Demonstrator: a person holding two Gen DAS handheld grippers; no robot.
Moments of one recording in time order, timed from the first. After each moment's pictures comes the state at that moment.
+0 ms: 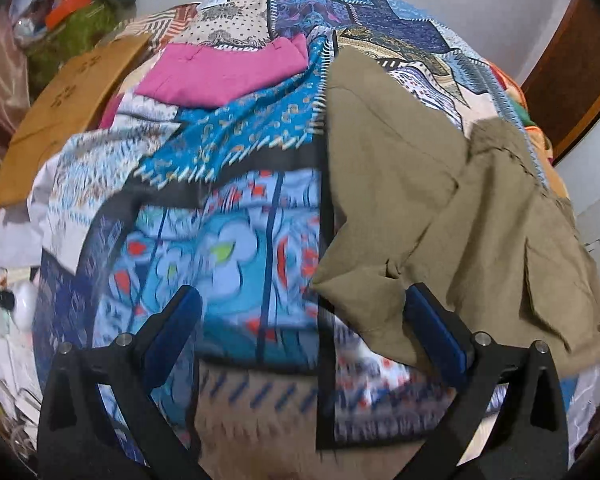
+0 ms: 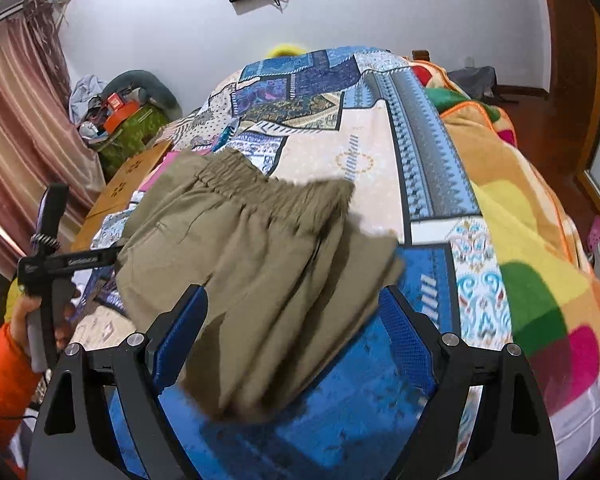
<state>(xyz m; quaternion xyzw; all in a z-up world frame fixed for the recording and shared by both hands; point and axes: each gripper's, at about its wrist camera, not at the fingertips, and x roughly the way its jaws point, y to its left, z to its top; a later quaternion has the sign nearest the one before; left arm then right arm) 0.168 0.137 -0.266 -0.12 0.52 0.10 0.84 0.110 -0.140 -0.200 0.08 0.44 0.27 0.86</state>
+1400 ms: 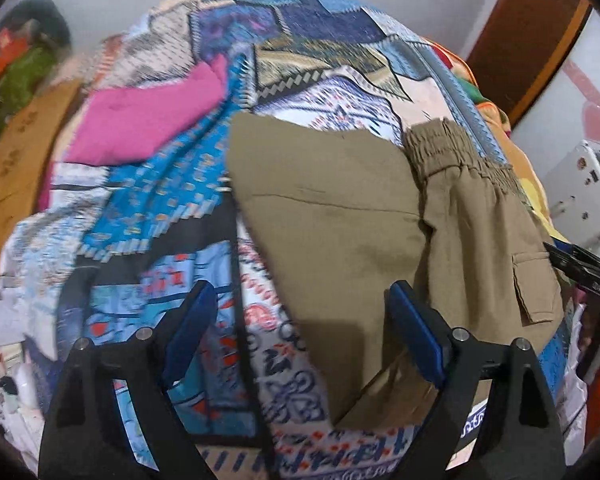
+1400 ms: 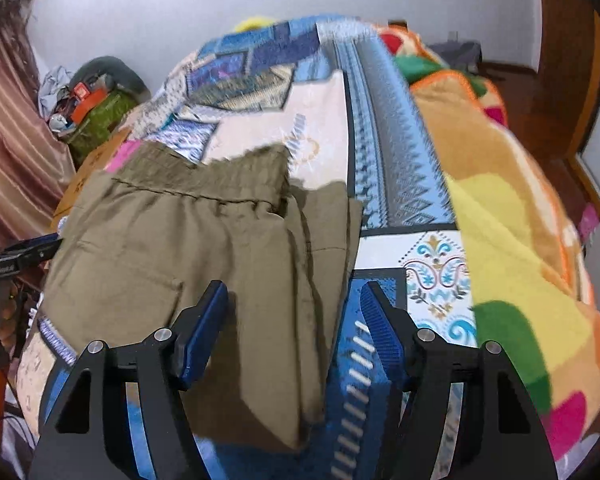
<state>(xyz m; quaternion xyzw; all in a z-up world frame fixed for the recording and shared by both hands) 0.227 0.110 -0.252 -0.07 0.53 -0.01 0.85 0.181 -0.163 -0.243 0.07 0.50 0.23 0.83</state>
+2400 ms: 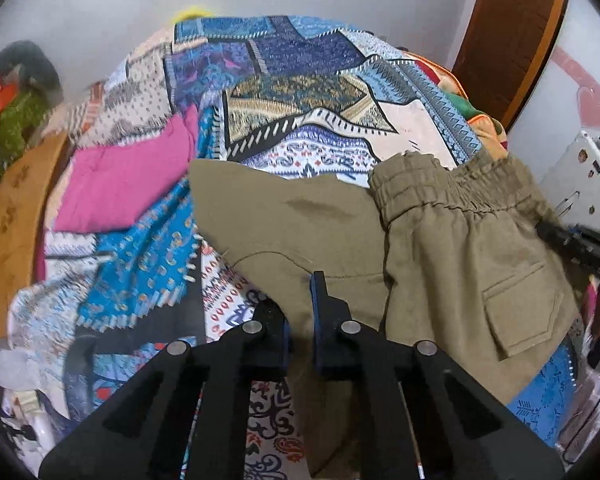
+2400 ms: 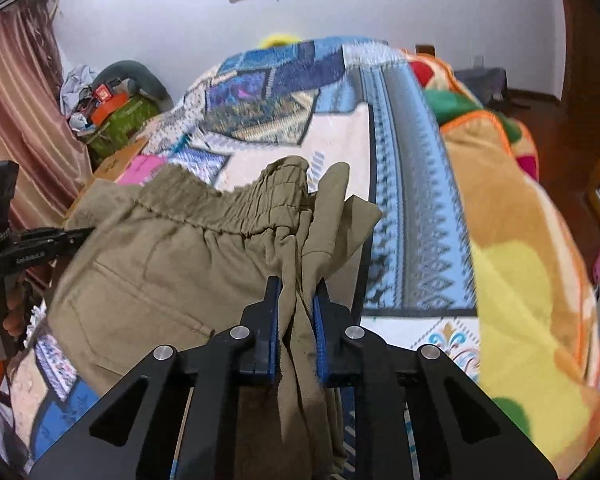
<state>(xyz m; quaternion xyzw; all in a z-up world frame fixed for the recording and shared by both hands) 0.267 0.084 -0.228 -0.01 0.48 -0.01 0.88 0.214 -0.159 -0.226 0.06 0.44 0.27 0.85</state>
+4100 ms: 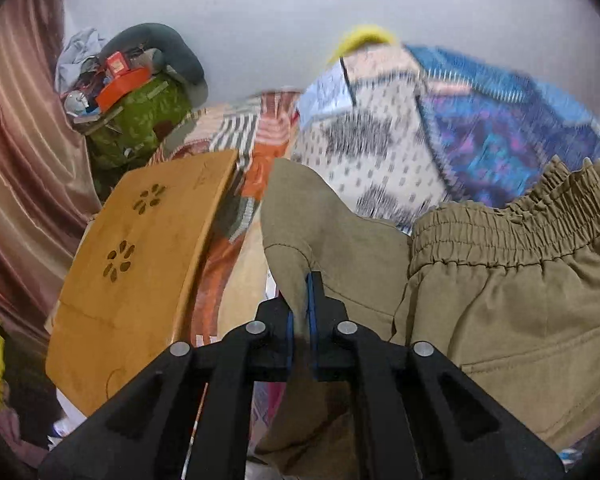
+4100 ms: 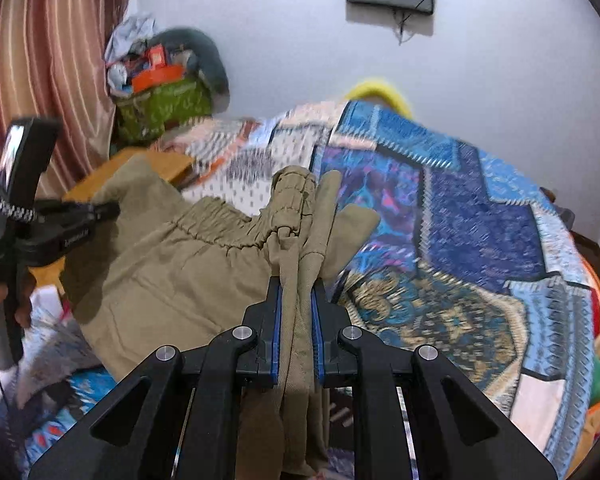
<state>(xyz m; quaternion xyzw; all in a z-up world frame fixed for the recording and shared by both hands) 0.412 0.369 -0.260 0.01 0.44 0.26 0.86 0.356 0.157 -0.197 -0.11 0.36 0.34 0.86</state>
